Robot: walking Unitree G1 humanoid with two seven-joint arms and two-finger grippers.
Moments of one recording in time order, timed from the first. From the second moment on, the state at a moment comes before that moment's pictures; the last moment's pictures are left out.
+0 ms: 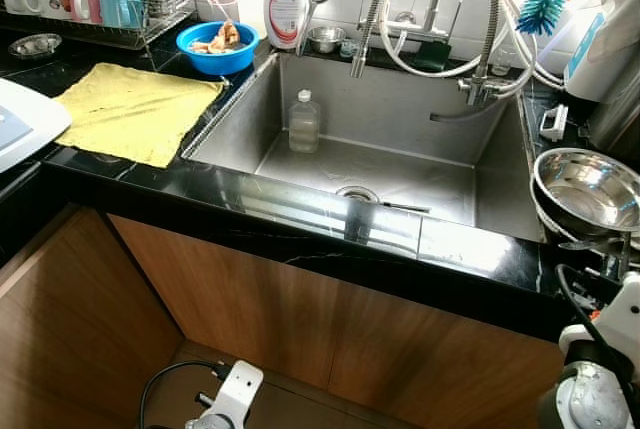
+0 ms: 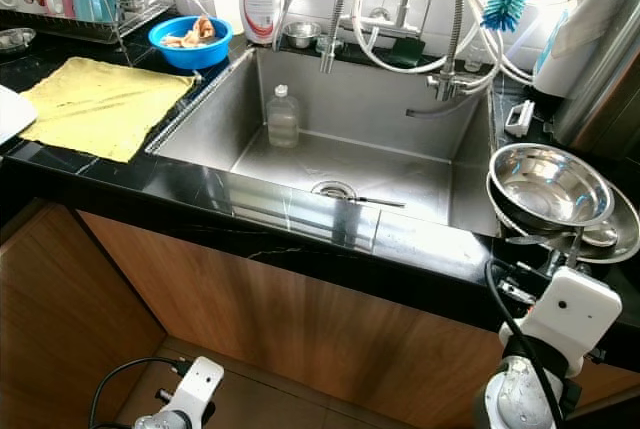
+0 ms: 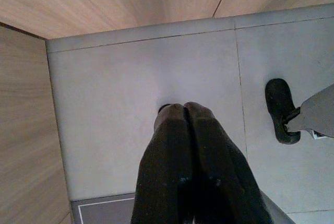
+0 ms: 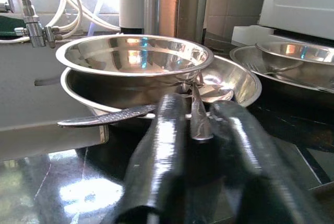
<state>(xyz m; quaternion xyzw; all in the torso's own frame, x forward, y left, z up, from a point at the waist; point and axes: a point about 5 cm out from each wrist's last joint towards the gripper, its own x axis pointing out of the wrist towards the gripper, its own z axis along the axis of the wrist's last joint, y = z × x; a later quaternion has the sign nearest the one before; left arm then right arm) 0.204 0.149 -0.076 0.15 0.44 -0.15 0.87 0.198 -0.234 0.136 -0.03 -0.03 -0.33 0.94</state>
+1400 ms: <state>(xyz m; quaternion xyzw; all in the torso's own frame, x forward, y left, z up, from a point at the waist) 0.205 0.149 -0.076 0.15 0.44 -0.15 0.88 0.199 -0.238 0.171 -0.06 -0.11 -0.37 0.92</state>
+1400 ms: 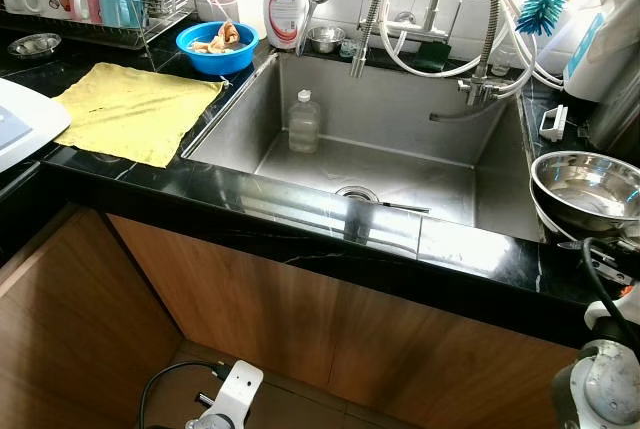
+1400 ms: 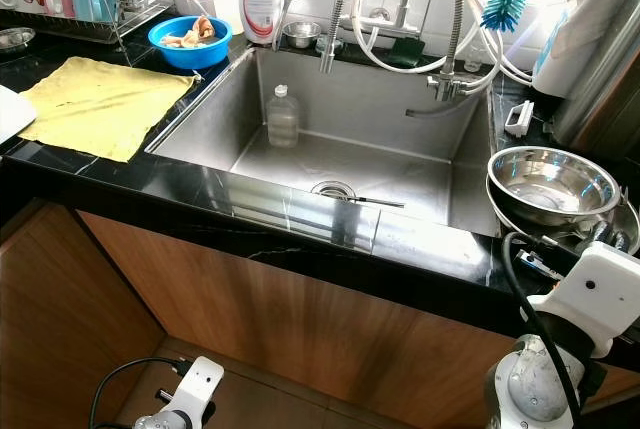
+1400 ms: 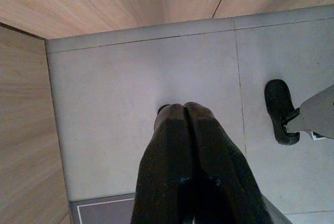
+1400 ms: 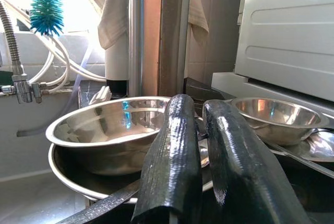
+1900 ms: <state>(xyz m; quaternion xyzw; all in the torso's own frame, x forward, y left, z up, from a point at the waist) 0.205 0.149 -0.076 0.15 0.44 -0.15 0.88 0.197 -0.245 0.171 -0.16 -0.07 -0.39 0.90</state>
